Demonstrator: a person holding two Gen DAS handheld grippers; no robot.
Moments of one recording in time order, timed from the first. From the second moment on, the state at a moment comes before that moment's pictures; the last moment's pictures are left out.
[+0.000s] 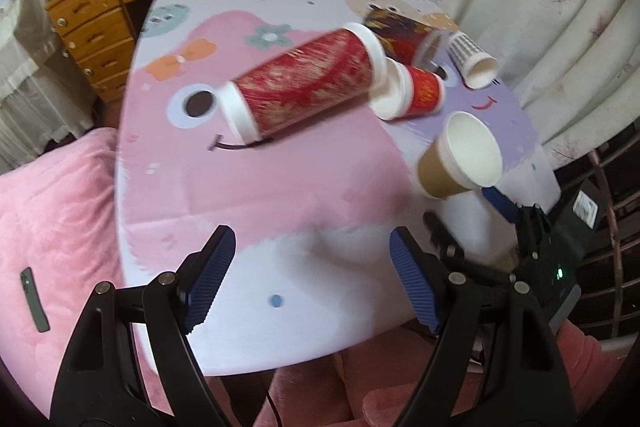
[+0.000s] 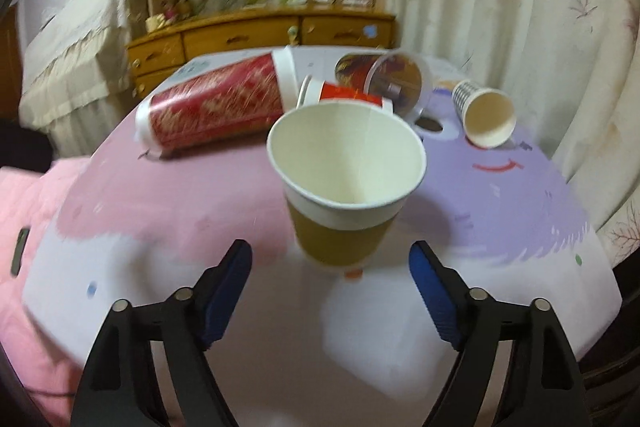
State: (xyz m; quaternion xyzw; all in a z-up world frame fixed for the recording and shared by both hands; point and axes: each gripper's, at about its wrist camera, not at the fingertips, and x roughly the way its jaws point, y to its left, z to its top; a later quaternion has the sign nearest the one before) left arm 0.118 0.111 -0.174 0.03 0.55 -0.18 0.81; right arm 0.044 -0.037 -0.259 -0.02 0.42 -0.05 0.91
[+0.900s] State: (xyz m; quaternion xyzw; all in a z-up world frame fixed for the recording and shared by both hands) left arm 0.035 0.008 -0.024 -0.07 0.48 -0.16 0.86; right arm -0.019 -0.162 -0.014 0.06 0.54 0.08 0.84
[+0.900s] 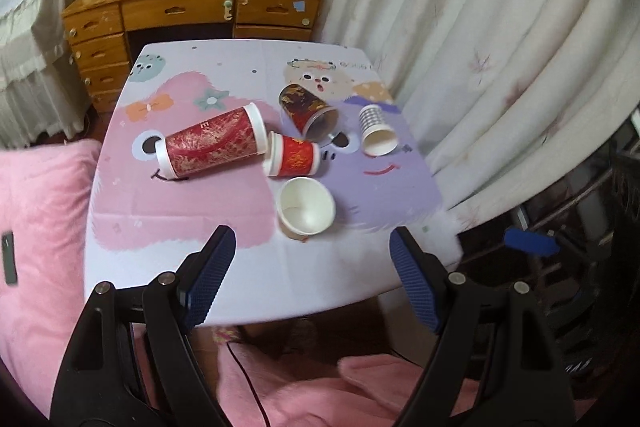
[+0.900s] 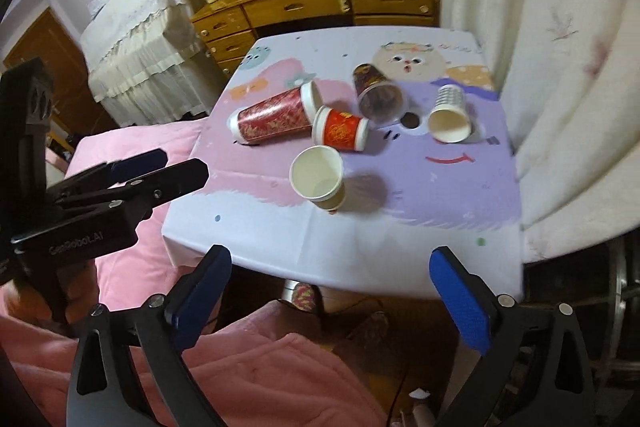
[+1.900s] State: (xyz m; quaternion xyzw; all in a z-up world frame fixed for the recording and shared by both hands) left arm -0.024 -0.017 0.009 0.00 0.39 0.00 0.92; right arm -0.078 -0.170 0.054 0.05 0.38 0.02 0.92
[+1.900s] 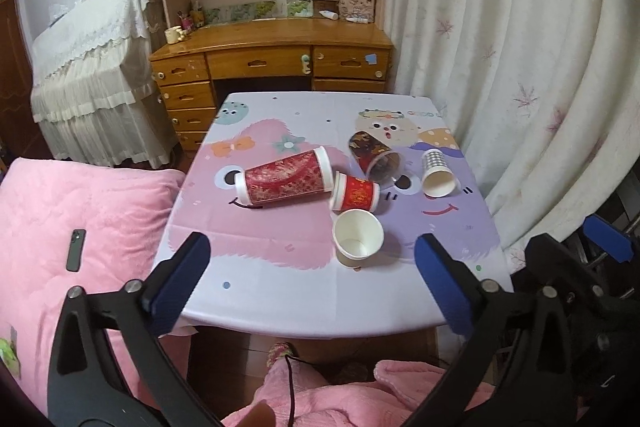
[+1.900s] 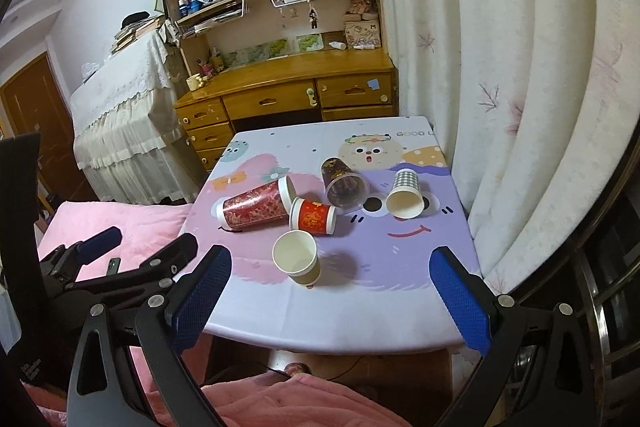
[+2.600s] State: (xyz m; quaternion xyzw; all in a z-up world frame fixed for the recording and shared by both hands) left arm -0.024 -0.009 0.003 0.01 0.39 0.00 0.92; right arm -0.073 -0.169 0.044 0.06 0.40 0.01 0.91
